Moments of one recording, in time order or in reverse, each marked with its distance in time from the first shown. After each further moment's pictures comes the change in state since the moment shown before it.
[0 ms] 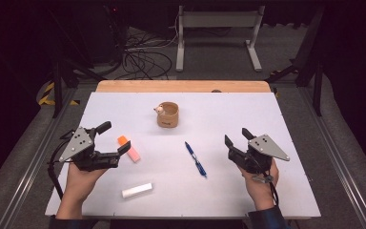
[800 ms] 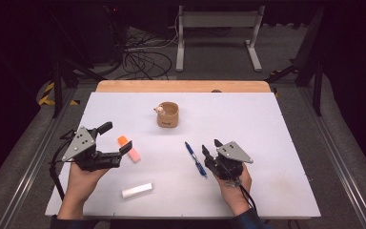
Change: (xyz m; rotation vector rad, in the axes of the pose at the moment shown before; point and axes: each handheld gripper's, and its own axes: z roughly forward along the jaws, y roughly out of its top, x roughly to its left) left arm -0.003 0.000 0.003 0.015 0.008 -0.010; right arm 0.060 -0.027 0.033 0.138 0.052 -0.019
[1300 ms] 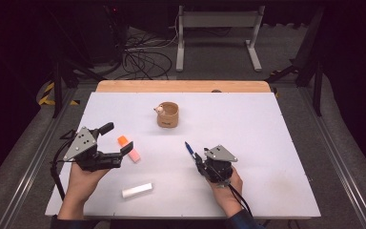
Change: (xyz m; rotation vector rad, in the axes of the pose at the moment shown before) left arm -0.001 -0.001 0.002 0.017 -0.010 -0.003; right arm 0.015 -0.019 0.024 0.148 0.046 -0.018
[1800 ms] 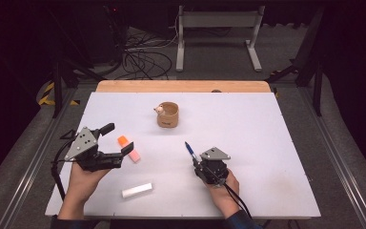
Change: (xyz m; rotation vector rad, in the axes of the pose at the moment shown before) left arm 0.000 -0.001 0.001 0.015 -0.004 0.001; right arm 0.006 -0.009 0.014 0.130 0.027 0.003
